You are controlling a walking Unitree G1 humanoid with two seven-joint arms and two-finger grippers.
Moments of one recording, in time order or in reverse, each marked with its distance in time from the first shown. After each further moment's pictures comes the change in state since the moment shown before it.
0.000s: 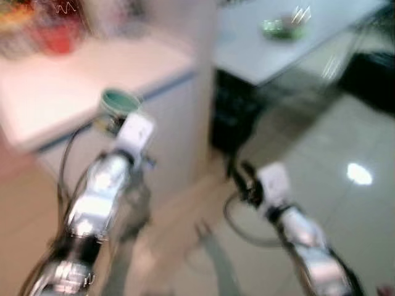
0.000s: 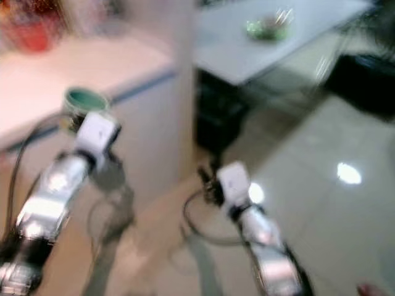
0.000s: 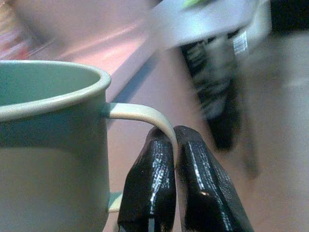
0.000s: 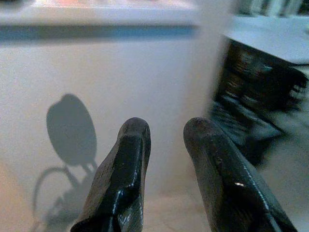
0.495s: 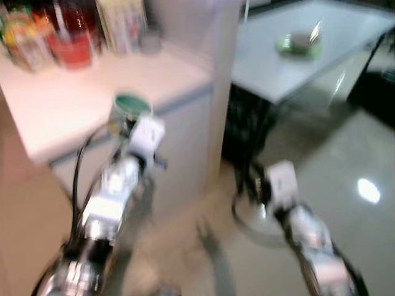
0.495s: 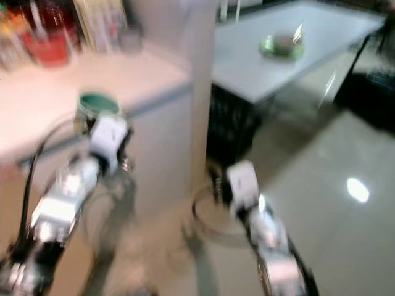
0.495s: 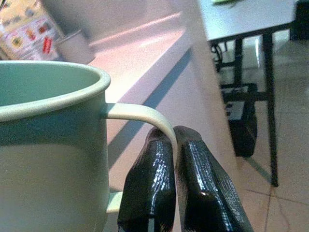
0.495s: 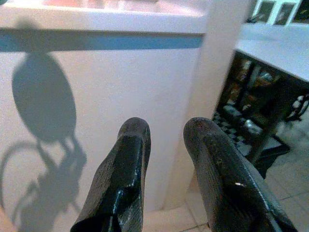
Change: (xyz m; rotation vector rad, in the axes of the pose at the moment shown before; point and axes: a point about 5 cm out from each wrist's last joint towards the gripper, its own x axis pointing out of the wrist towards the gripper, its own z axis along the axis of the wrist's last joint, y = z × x) left arm -0.004 0.009 -0.006 0.005 0.028 0.069; right arm 0.007 0.002 0.010 0.011 -0.045 -0.007
